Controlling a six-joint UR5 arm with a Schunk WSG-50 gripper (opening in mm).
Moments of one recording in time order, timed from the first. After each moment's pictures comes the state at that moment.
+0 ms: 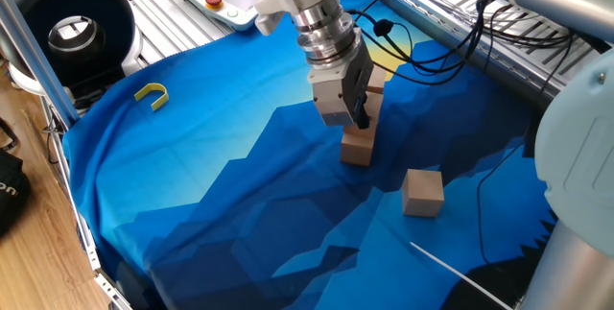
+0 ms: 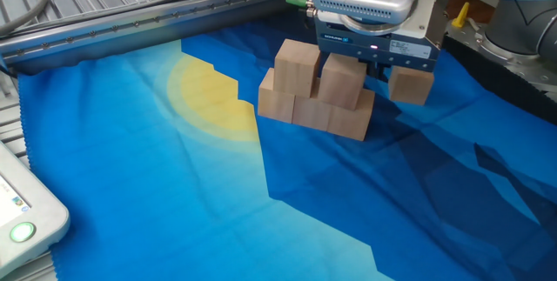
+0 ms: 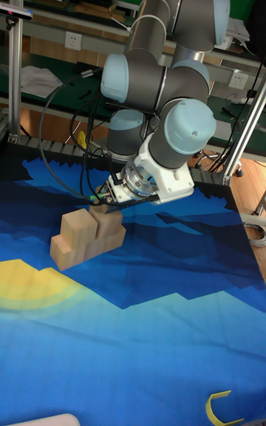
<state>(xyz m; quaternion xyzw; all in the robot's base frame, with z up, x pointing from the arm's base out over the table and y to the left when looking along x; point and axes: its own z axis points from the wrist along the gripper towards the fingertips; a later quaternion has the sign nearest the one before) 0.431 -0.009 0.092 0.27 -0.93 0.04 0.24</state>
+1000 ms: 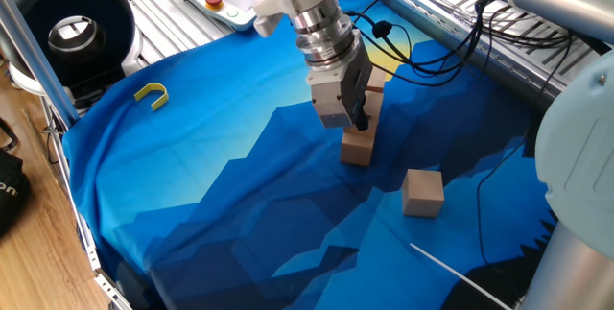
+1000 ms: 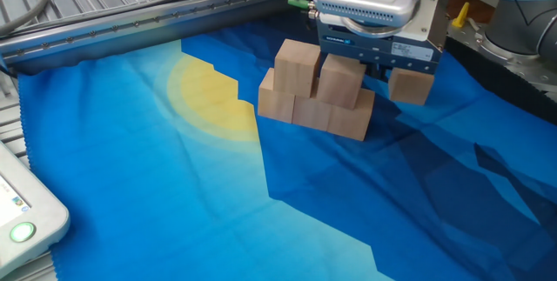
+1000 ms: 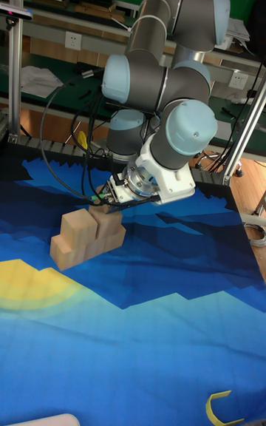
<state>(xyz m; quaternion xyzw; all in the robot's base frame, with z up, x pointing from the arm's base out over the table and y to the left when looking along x) 0.431 -0.008 0.092 0.27 -0.93 0.04 0.24</state>
